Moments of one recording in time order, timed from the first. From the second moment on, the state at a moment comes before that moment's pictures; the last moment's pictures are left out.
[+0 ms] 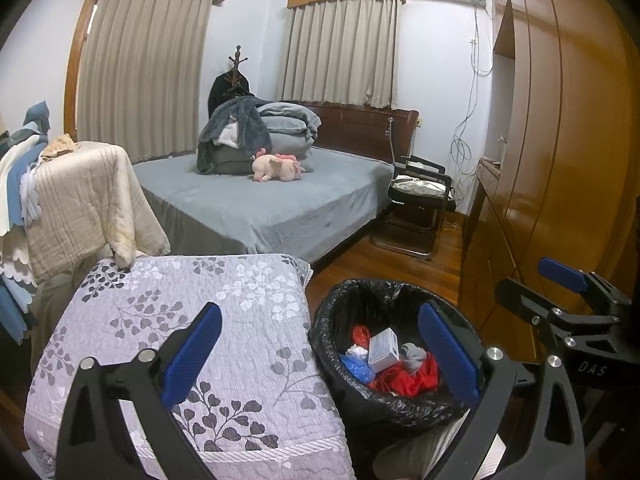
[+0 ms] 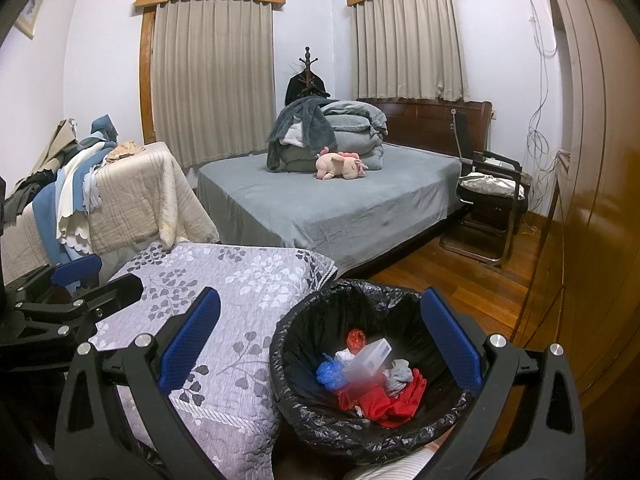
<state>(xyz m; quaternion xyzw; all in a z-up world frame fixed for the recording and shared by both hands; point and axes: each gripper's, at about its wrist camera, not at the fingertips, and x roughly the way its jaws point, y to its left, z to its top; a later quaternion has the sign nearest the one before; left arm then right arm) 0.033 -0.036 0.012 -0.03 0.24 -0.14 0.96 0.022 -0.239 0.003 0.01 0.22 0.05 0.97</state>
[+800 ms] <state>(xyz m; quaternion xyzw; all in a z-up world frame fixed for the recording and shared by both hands) 0.033 -0.032 0.014 -0.02 0.24 -0.14 0.96 0.022 -0.236 0.001 0.01 0.22 0.05 0.97</state>
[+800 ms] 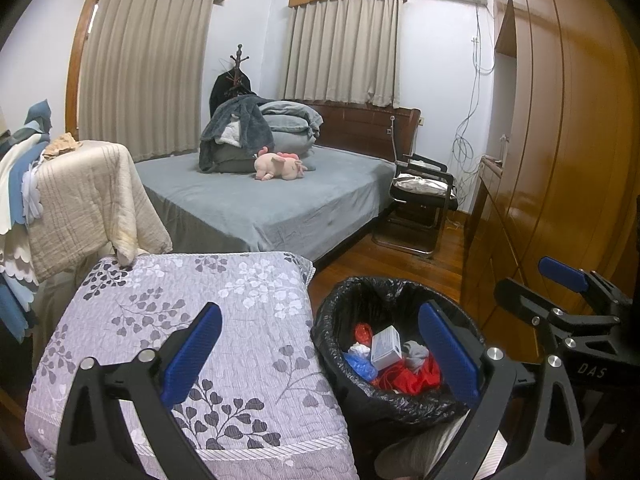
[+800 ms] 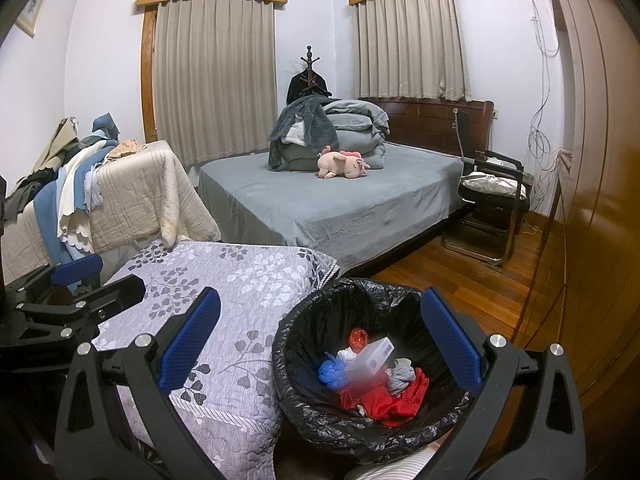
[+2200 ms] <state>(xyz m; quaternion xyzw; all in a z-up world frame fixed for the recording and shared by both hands) 0.034 -0.033 0.014 -0.02 0.25 -0.14 0.96 0.021 -0.233 -0.001 0.01 0.22 0.05 0.97</state>
